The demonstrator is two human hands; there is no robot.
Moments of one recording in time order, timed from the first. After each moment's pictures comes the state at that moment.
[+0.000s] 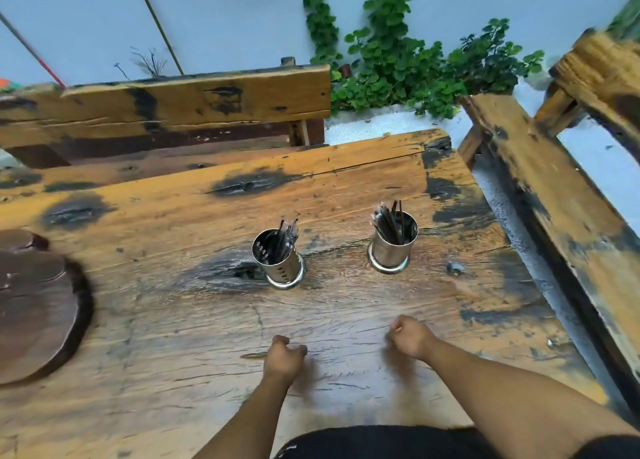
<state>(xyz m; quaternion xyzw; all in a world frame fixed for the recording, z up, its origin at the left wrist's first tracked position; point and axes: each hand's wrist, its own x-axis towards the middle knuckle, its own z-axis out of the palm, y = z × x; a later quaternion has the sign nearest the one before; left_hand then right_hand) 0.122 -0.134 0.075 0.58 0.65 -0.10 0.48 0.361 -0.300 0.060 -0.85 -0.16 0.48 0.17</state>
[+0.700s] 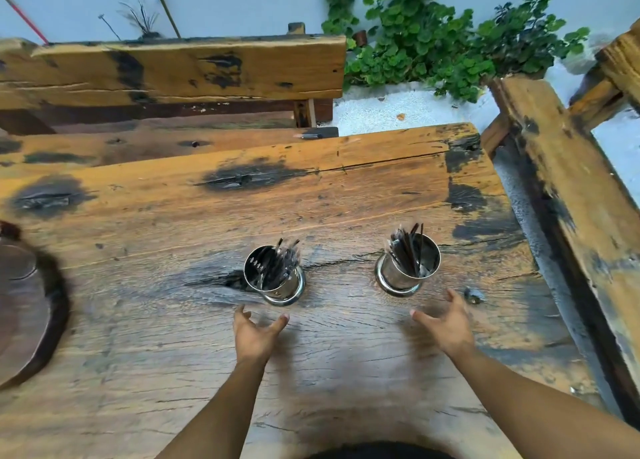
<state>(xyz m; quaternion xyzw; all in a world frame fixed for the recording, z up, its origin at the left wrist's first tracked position) 0.162 -0.037 0.062 0.52 0.68 0.09 0.51 0.456 -0.270 0.058 -0.88 -0.05 0.34 0.34</state>
